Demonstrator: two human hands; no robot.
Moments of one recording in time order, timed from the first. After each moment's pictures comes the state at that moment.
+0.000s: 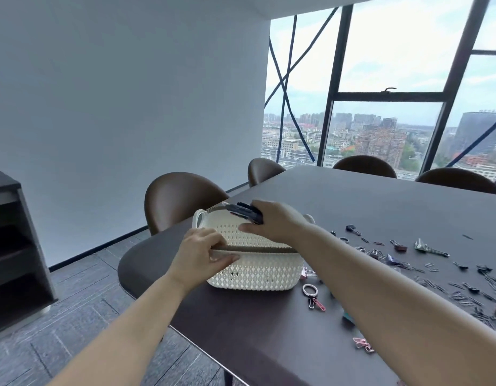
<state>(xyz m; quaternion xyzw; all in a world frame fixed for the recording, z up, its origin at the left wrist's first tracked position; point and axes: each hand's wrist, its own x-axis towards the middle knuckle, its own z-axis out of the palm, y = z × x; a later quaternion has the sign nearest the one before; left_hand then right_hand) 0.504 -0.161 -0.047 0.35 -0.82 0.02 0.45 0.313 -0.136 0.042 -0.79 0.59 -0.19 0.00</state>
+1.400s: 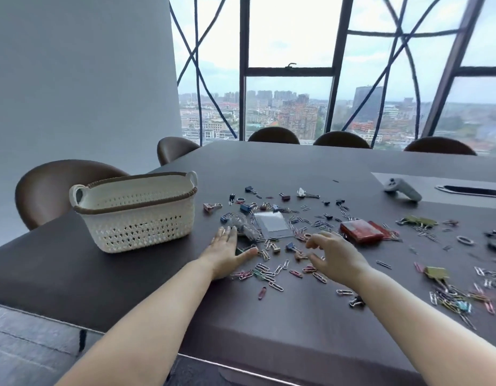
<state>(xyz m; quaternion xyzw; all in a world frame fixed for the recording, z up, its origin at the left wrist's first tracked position) 0.271 -0.078 -0.096 0.39 -0.91 -0.16 0.02 0.067 0.080 -0.080 -0.59 0.78 -0.19 -0.02</state>
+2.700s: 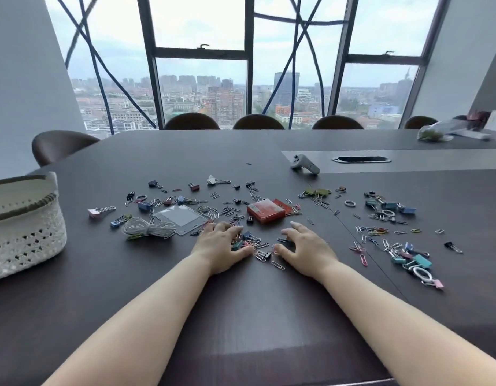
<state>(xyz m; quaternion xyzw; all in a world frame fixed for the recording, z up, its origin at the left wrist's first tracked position) 0.109 0.006 -0.103 0.25 -0.96 -0.10 0.07 -0.020 0.173 -0.103 -0.42 0.89 -0.17 0.02</state>
